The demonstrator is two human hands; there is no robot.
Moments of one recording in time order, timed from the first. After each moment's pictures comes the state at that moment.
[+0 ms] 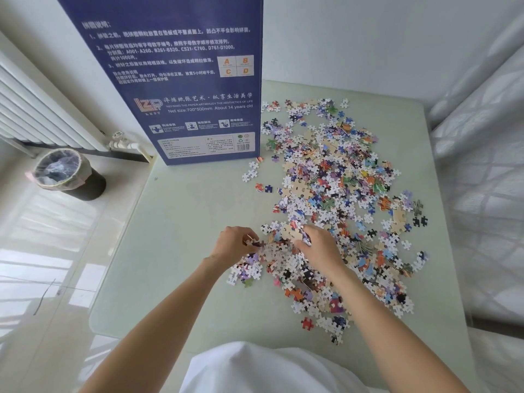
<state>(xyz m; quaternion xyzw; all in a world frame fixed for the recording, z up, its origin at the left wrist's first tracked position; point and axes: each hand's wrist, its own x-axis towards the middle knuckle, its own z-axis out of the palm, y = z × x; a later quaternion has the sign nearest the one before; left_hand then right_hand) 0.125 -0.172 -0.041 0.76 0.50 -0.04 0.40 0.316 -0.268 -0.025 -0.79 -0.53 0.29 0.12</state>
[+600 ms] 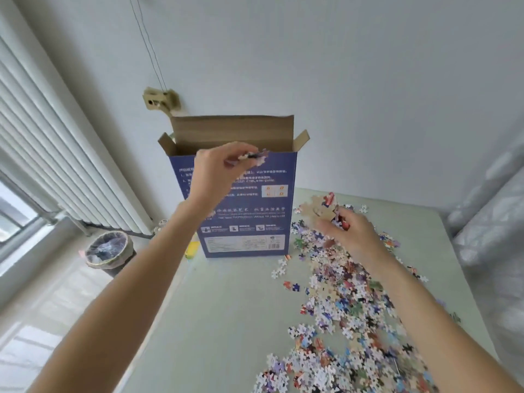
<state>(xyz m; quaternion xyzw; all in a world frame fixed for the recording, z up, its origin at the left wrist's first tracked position) 0.117 -0.017 0.255 0.79 0.36 0.46 0.18 0.337 -0.155 0.195 -0.63 -0.53 0.36 0.44</state>
